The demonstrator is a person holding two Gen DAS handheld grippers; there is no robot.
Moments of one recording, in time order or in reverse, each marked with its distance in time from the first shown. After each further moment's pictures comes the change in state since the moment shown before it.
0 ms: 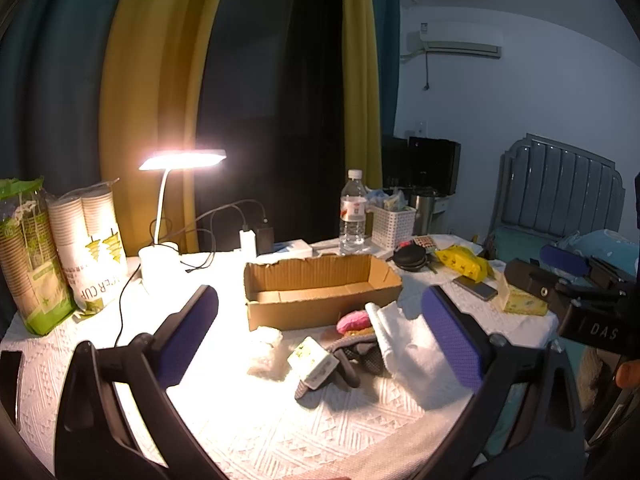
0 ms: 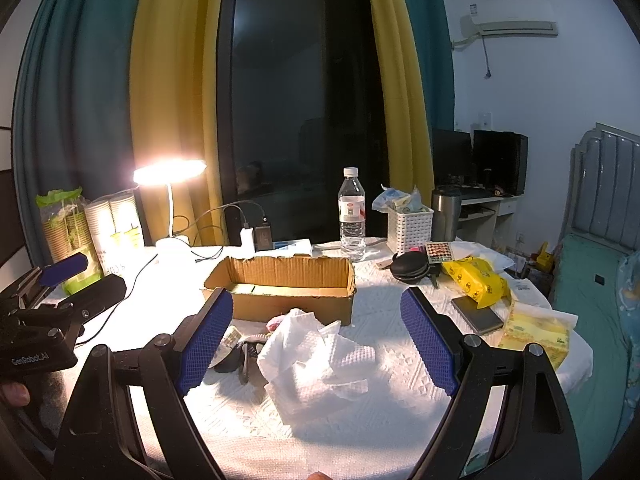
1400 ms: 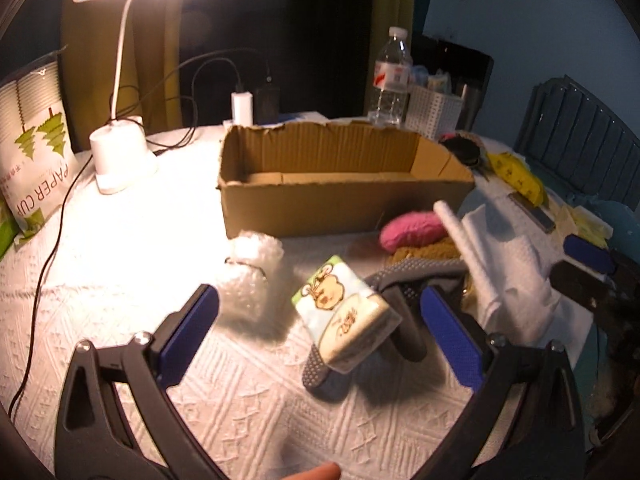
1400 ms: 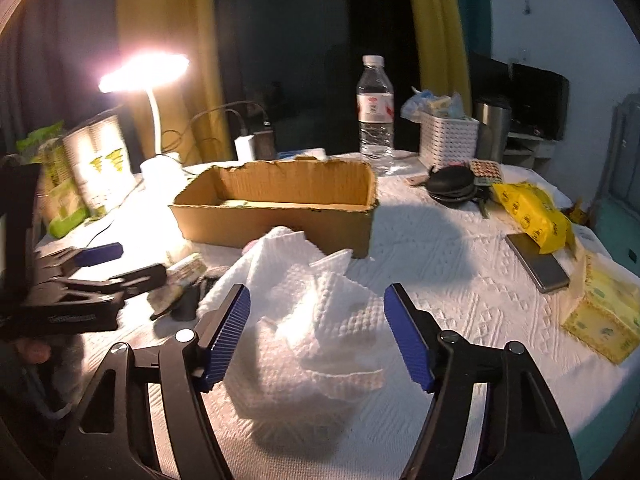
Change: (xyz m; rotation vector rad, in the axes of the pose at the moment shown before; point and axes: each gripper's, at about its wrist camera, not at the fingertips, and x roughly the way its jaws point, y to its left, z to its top) left arm 0.170 0.021 -0.076 -0.069 0.420 0.032; right arm 0.120 -0.027 -0.053 -0.028 0.276 0.129
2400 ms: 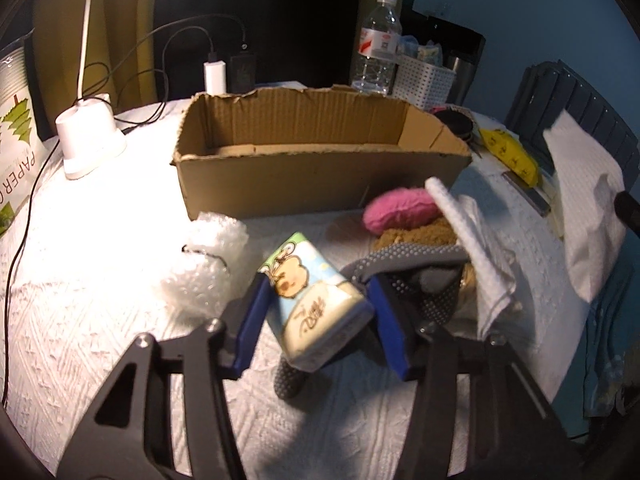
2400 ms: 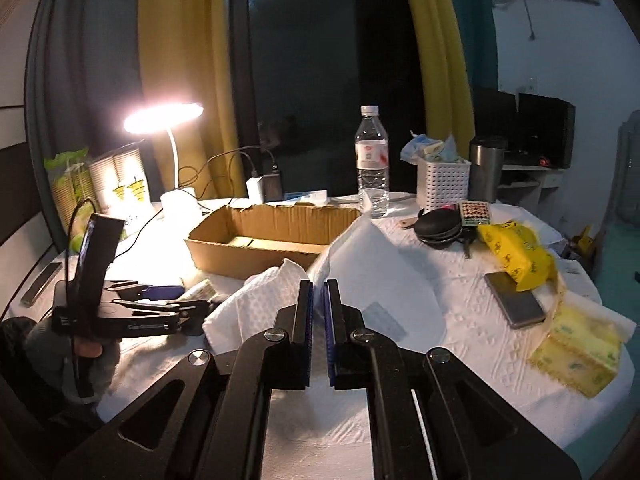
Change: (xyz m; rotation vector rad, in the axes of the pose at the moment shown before) left arm 0.026 -0.006 0.003 0.007 0.093 -0.069; right arm -0.045 -0.033 0.017 -0.017 -0.121 0.046
